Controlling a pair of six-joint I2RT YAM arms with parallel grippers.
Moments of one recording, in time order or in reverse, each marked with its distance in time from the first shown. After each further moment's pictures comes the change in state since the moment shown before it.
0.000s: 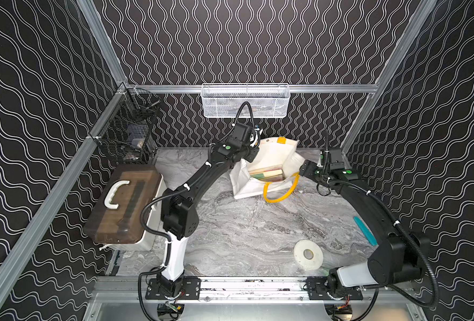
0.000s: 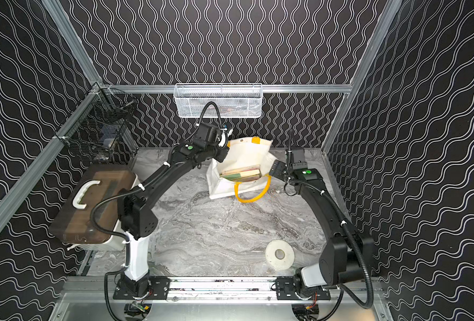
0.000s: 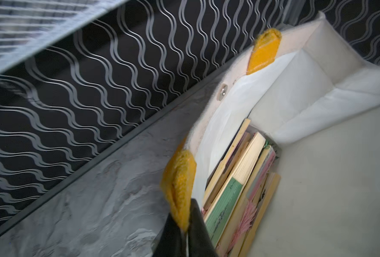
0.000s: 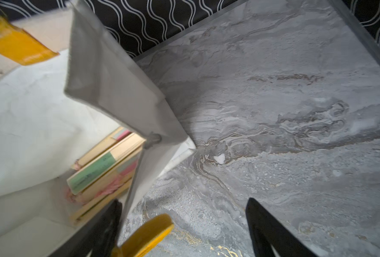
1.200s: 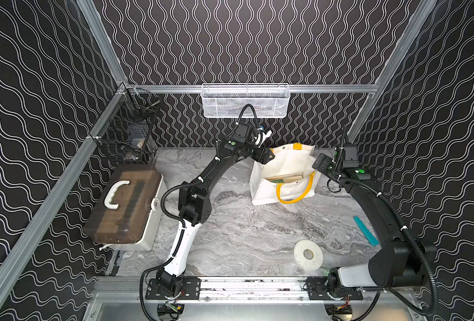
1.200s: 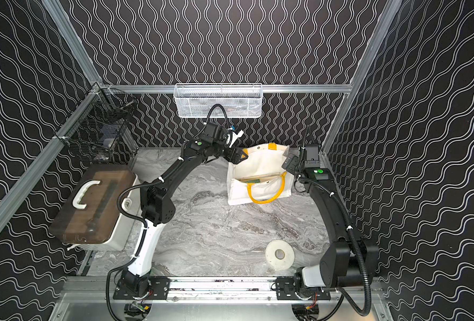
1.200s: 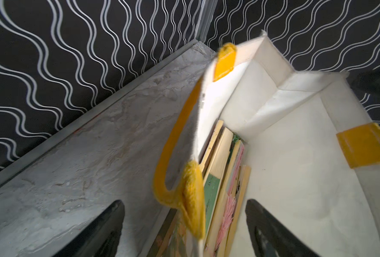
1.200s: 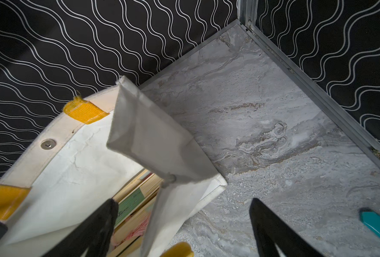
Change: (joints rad) left arm 0.032 0.390 0.442 -0.130 0.590 -0.083; right arm -0.135 -0.041 0.018 0.014 0.090 0.033
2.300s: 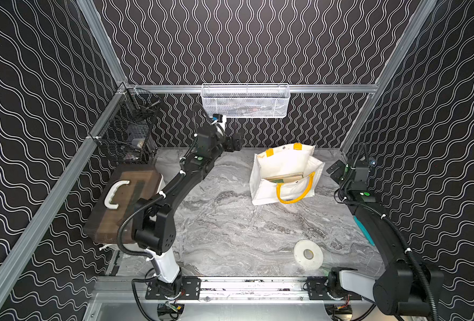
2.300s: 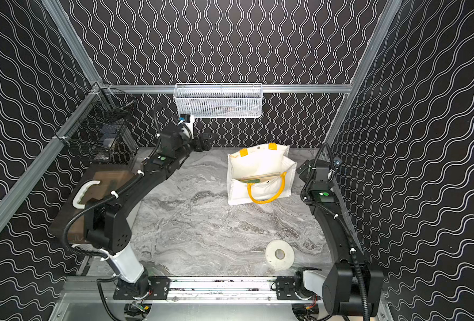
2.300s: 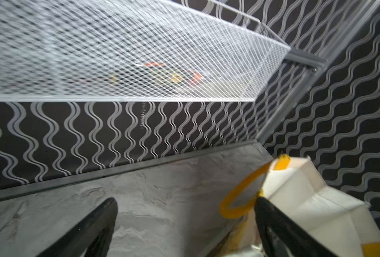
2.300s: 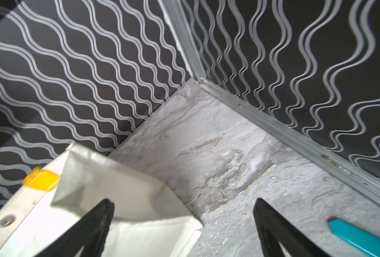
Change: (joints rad) left arm 0.143 -0.570 -0.793 0.669 -0.304 -0.340; right arm -0.076 -0.196 -0.303 0.323 0.170 0.072
